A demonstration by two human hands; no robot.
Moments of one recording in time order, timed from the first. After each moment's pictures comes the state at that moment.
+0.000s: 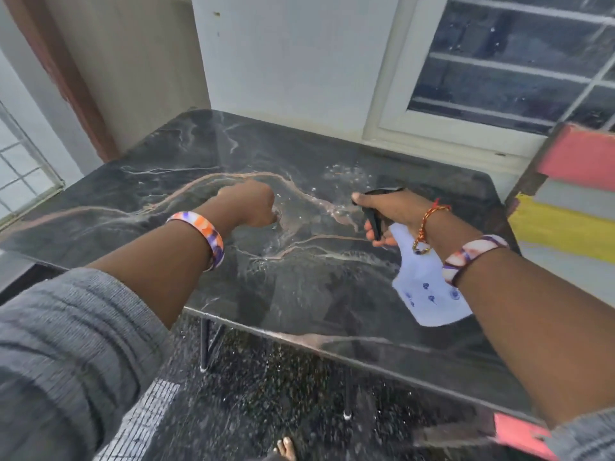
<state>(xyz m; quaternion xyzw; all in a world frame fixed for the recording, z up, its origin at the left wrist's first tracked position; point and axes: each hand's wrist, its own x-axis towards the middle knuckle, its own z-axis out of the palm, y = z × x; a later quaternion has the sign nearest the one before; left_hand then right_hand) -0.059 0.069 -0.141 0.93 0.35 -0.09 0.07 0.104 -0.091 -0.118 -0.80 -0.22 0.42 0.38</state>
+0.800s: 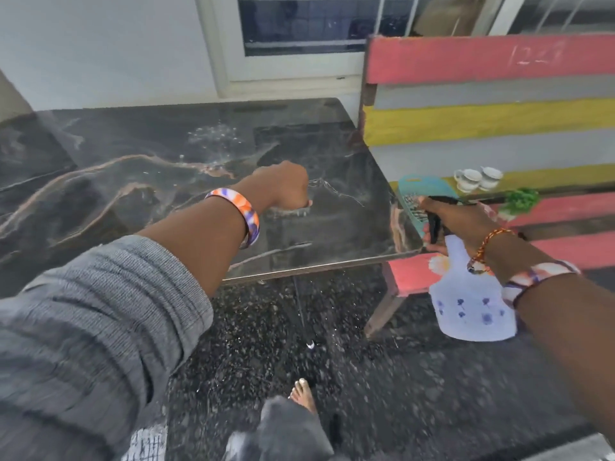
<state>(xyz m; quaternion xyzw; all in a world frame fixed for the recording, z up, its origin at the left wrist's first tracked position) 0.042 -0.154 -0.140 0.99 0.07 -0.12 0.04 0.115 -0.418 -0.175 -0.82 0.04 0.19 0.54</state>
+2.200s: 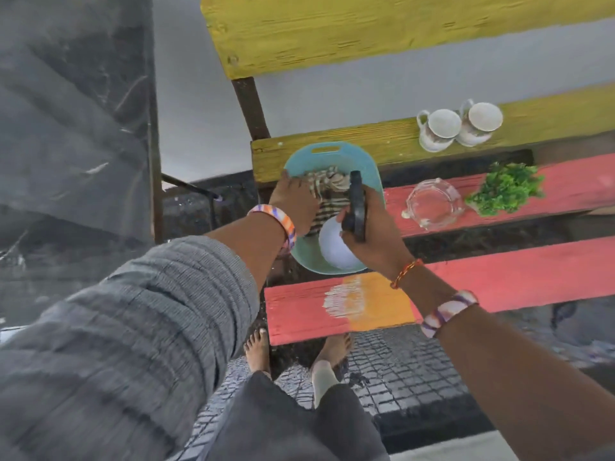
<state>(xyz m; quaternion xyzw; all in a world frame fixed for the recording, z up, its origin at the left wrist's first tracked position) 0.425 -0.364 -0.358 0.94 -0.02 -0.32 -0.13 0.433 -0.518 -0.365 -0.81 -0.17 0.26 0.49</state>
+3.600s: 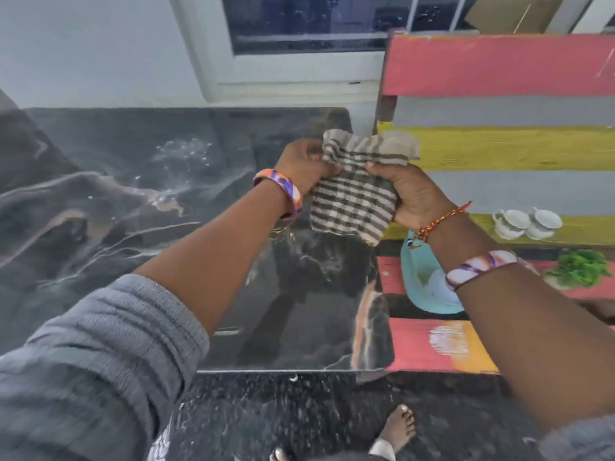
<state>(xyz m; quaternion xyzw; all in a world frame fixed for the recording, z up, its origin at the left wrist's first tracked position) 0.233 -0.187 -0.151 0.71 0.27 0.12 0.64 0.313 -0.322 -0.172 -0.56 -0.09 0.38 0.73</state>
